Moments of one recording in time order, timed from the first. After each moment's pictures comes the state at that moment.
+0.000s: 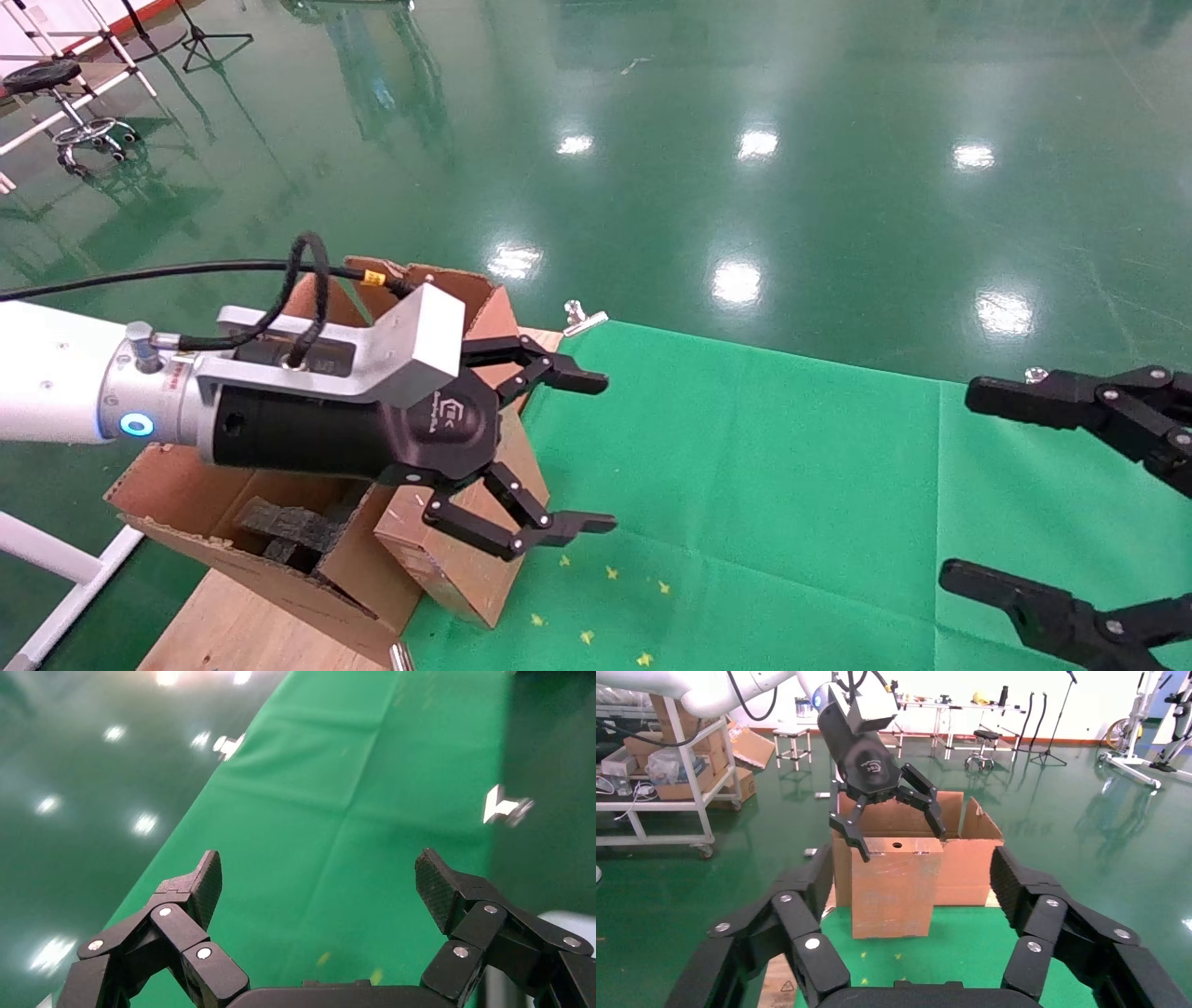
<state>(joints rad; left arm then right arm) -1.30 0.52 0.42 -1.34 1.21 1.45 -0.37 1.08 -0.60 -0.32 1.27 -0.70 -1.48 0.16</state>
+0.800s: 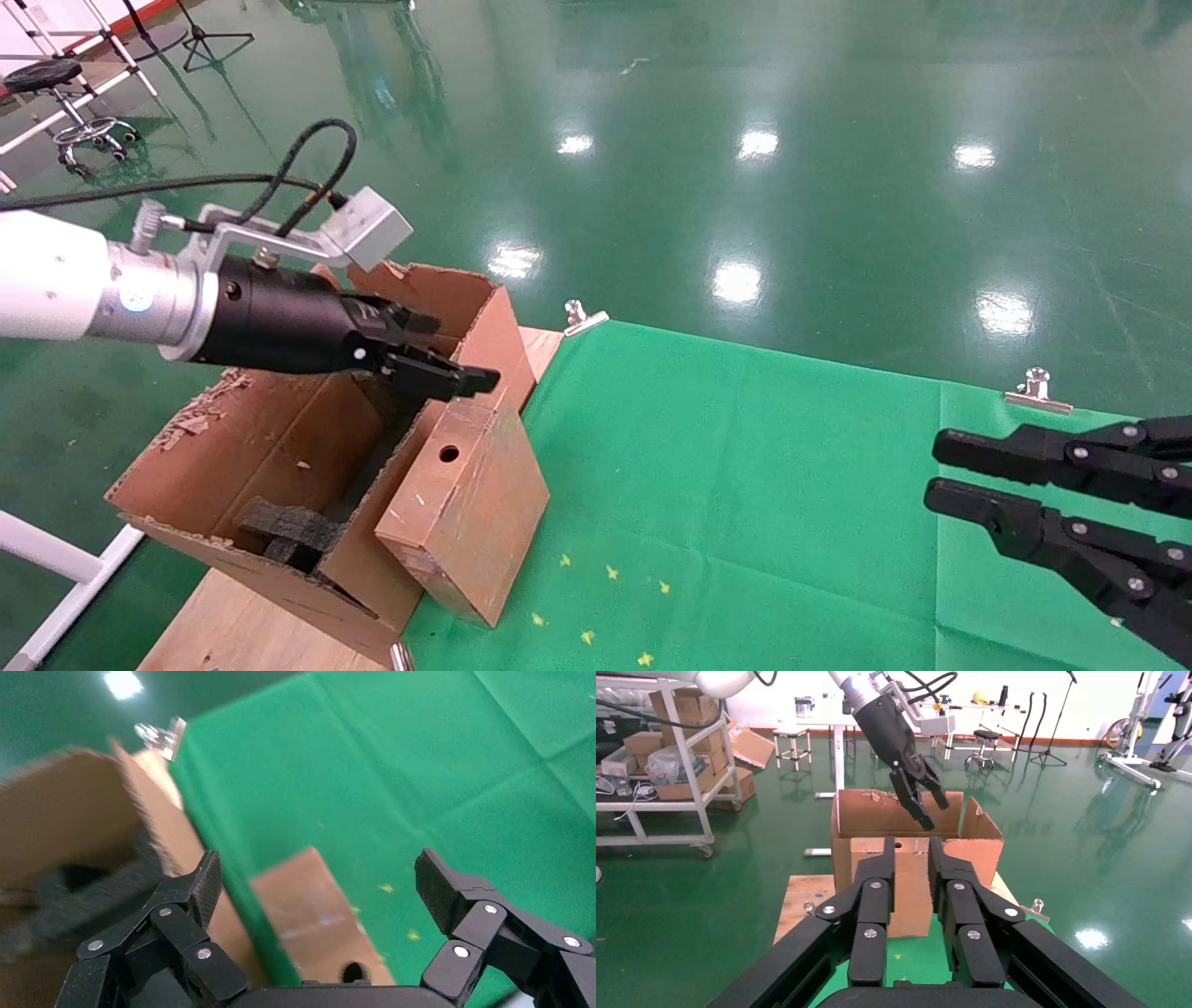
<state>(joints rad) -1.49 0.53 0.53 -1.36 1.64 1.47 -1.11 1.08 -0.60 -0.32 1.27 -0.70 -1.48 0.16</state>
